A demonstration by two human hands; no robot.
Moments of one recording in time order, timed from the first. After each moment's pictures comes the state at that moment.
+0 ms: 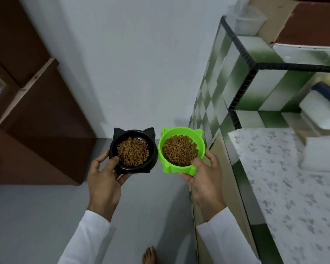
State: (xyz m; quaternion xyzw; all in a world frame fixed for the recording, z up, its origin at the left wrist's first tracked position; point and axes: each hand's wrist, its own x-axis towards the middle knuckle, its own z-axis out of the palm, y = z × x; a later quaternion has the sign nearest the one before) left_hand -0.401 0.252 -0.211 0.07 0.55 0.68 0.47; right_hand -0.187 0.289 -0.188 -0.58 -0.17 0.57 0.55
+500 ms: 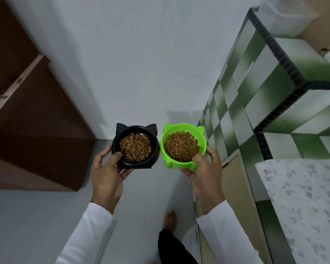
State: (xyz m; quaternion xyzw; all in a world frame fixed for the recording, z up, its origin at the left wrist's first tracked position) left_hand -0.449 0.396 -0.245 0.05 0.56 0.67 0.48; right_hand -0.236 0.439 -0.227 -0.59 -0.16 0.57 0.55
